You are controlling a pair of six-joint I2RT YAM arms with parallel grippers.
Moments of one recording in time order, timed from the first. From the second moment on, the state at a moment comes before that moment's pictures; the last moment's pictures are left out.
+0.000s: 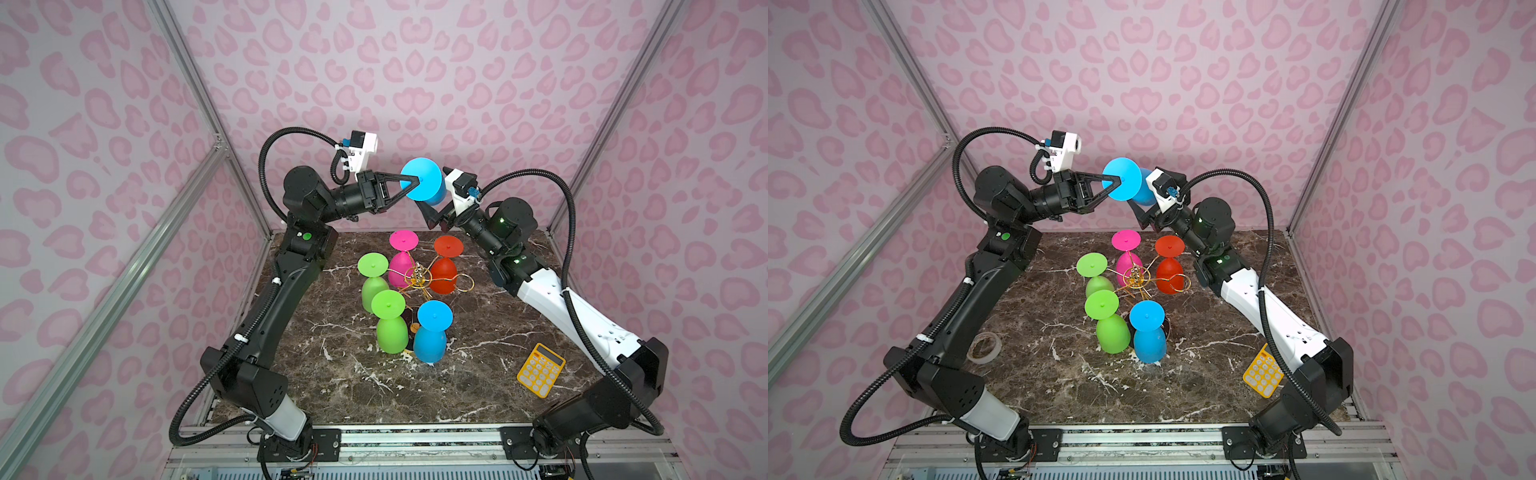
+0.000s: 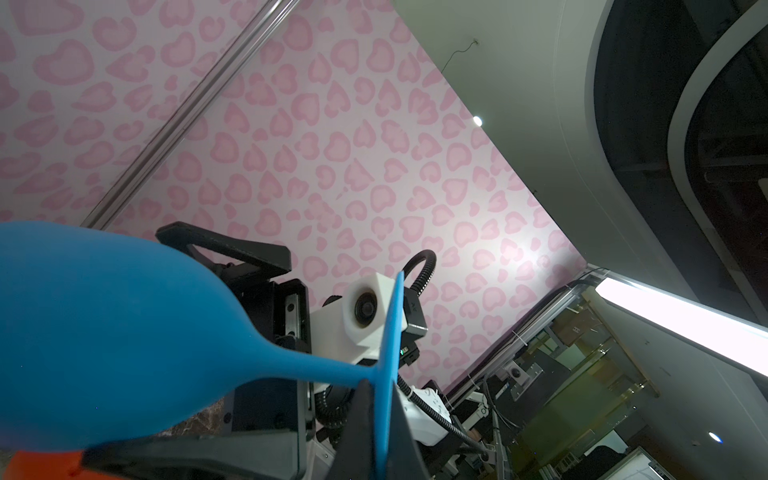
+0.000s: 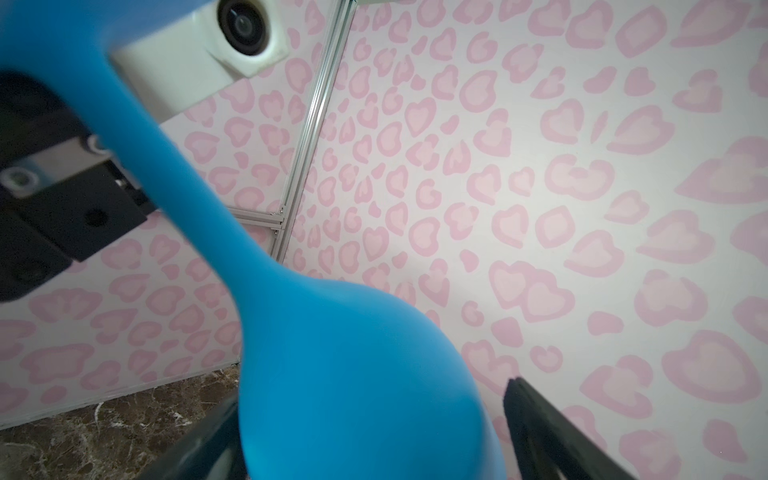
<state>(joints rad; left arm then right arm) -0.38 1.61 1.81 0.27 1.03 -1.25 0.54 1.55 1.51 0.33 -0.24 -0.28</state>
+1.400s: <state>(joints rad) -0.39 1.61 1.81 0.39 1.02 -1.36 0.56 1.46 1.52 0.13 -0.23 -0.29</state>
